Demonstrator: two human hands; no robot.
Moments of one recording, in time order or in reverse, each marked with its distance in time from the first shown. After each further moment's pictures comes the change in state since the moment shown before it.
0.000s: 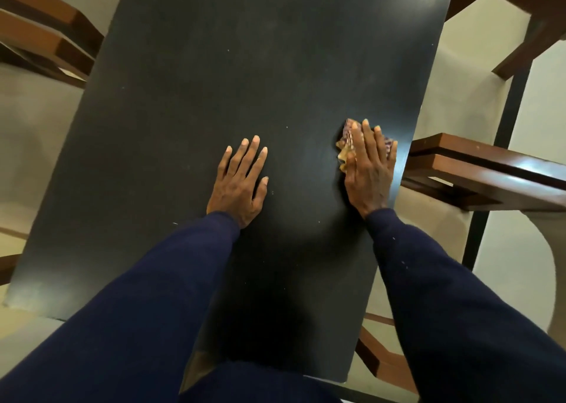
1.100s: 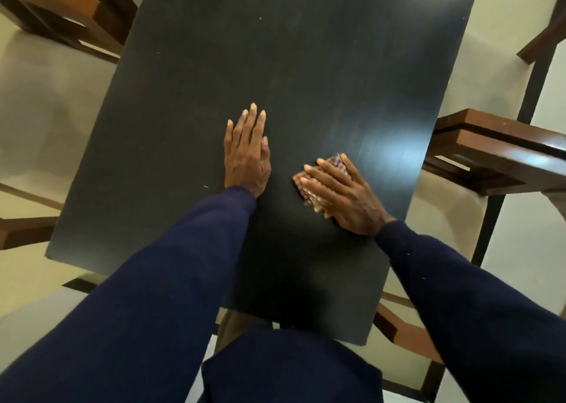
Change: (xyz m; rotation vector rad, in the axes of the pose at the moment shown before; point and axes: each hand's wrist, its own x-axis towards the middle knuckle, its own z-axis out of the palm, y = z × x) left_hand -0.022 -0.014 -0.011 -0.141 0.204 -0.248; right_hand -0.094 -0.052 -0.006 0.051 -0.190 -0.792
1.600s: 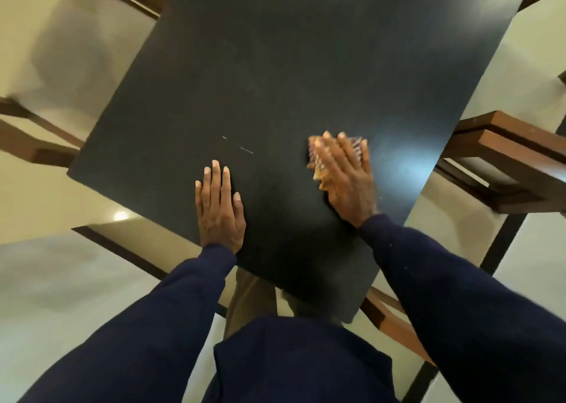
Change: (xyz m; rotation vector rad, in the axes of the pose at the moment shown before) left_hand -0.208 -0.006 -0.058 0.199 -0.050 -0.381; right_hand 0.001 -0.051 0.017 -0.005 0.104 0.254
